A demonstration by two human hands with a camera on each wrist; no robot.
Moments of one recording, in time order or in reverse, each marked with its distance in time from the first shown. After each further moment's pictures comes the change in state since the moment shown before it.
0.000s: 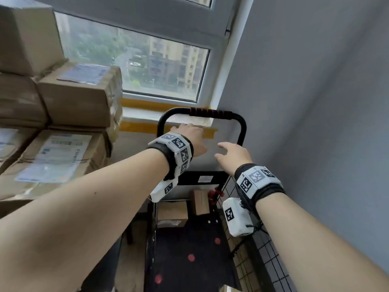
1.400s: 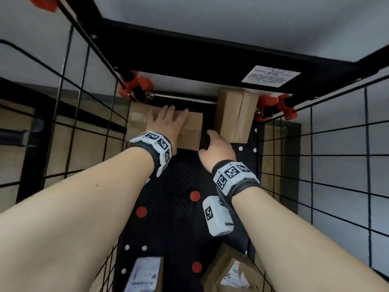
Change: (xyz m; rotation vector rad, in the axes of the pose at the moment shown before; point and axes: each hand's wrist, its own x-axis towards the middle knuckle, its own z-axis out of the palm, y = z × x) left_hand 0.176 -0.079 0.548 0.051 -0.698 -0.264; right_hand 0.200 0.205 0.460 -0.005 -0.762 0.134
